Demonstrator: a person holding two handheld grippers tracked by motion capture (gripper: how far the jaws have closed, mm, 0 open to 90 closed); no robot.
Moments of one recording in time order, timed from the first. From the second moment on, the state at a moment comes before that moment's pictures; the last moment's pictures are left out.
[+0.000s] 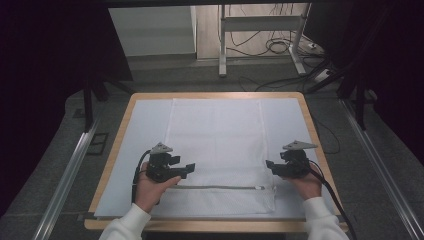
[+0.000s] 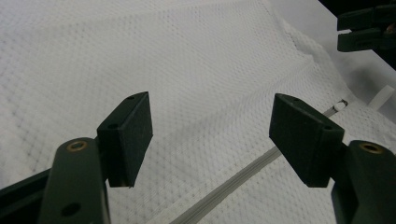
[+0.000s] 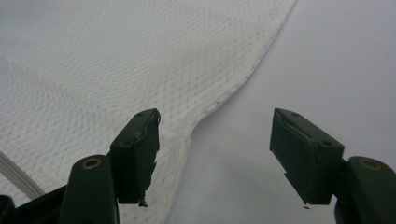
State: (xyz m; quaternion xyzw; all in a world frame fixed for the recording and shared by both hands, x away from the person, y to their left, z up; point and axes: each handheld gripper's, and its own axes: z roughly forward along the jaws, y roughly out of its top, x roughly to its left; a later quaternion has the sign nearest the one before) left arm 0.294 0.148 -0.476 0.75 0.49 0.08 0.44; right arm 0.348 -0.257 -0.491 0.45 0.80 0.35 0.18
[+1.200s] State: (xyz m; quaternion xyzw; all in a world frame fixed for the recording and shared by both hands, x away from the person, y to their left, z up) left arm 0.292 0.068 -0.477 0.80 0.43 0.04 0.42; right arm 0.348 -0.268 -0.489 0.46 0.79 0.37 0.18
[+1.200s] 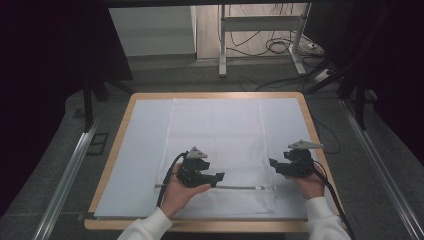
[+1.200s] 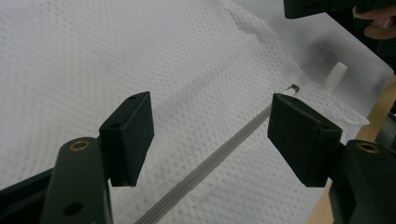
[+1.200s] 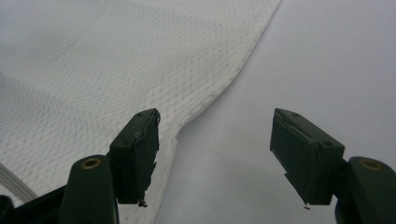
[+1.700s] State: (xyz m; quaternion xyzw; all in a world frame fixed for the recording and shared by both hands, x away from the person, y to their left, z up) left arm 0.295 0.041 -0.484 0.82 0.41 0.02 0.41; right arm 0.348 -0.266 -0.490 0.46 0.79 0.37 0.18
